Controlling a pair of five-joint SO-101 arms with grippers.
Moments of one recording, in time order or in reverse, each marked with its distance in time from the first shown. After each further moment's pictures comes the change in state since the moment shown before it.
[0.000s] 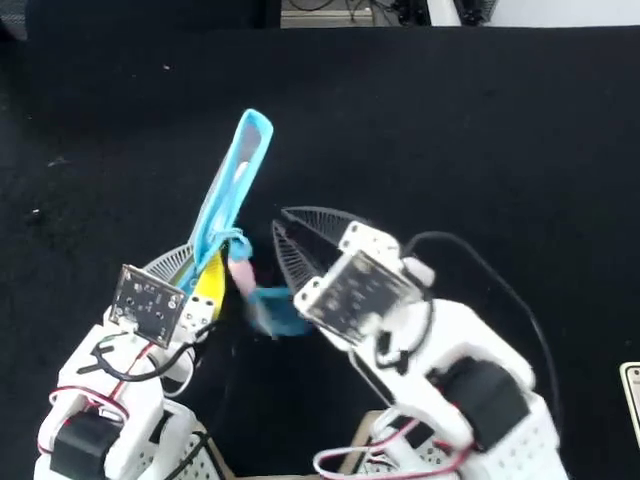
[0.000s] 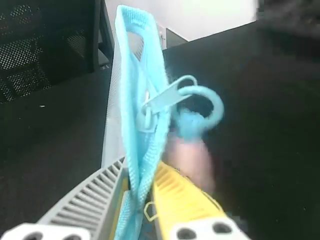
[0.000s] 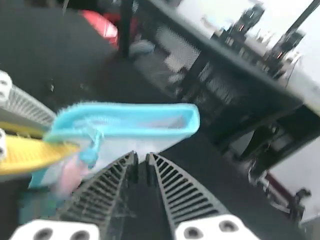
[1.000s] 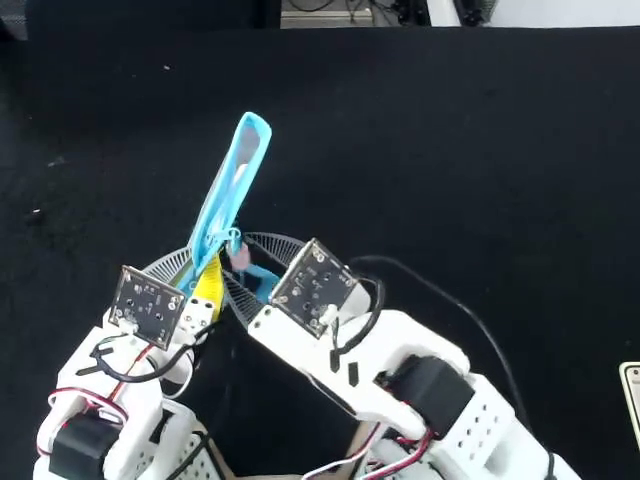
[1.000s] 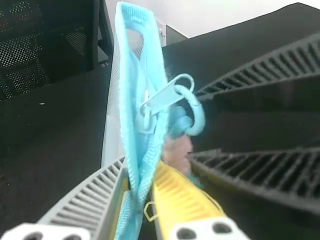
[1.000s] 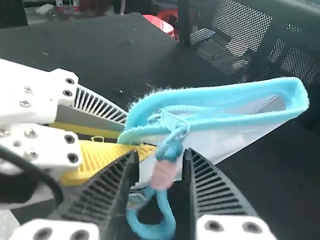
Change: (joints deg) left arm 0.0 -0.1 -0.5 1.4 0.0; right arm -12.3 -1.9 15.6 -9.7 -17.2
